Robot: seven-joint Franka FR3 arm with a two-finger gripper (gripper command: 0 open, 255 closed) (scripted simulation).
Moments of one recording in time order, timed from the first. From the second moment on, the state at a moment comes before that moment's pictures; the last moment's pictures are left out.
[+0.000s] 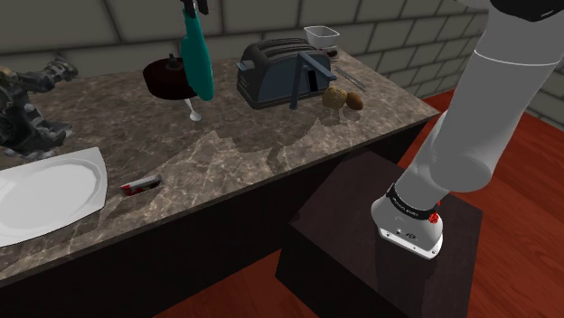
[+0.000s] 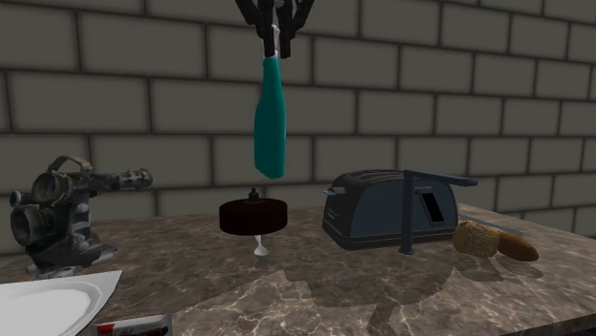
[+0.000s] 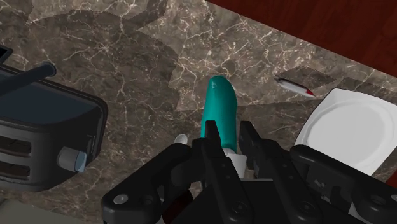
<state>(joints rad) 0.12 0.19 0.48 -1.23 -0.21 1.40 0.63</state>
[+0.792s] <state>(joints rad) 0.09 0.16 0.47 -1.13 -0.20 1.29 0.56</state>
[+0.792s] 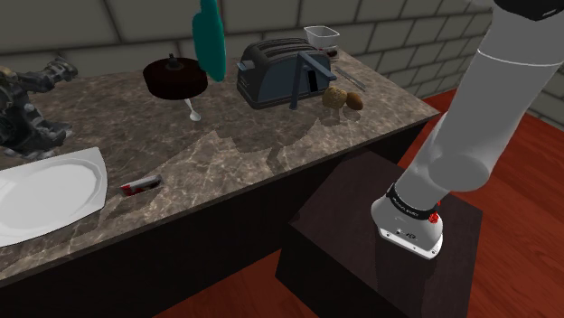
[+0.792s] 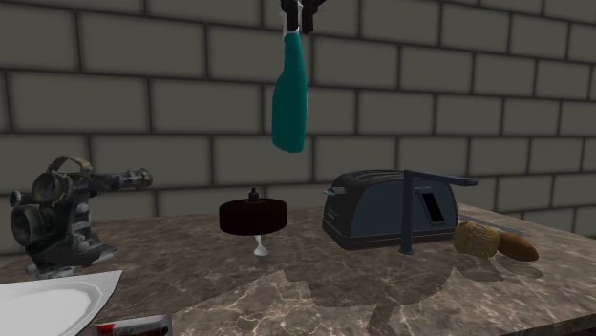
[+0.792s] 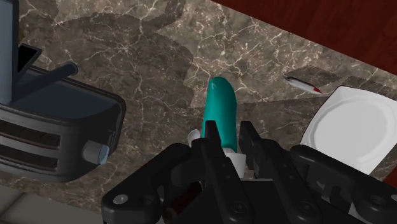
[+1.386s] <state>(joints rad) -0.07 -0.12 0.34 -1.45 -0.08 1.38 0.32</state>
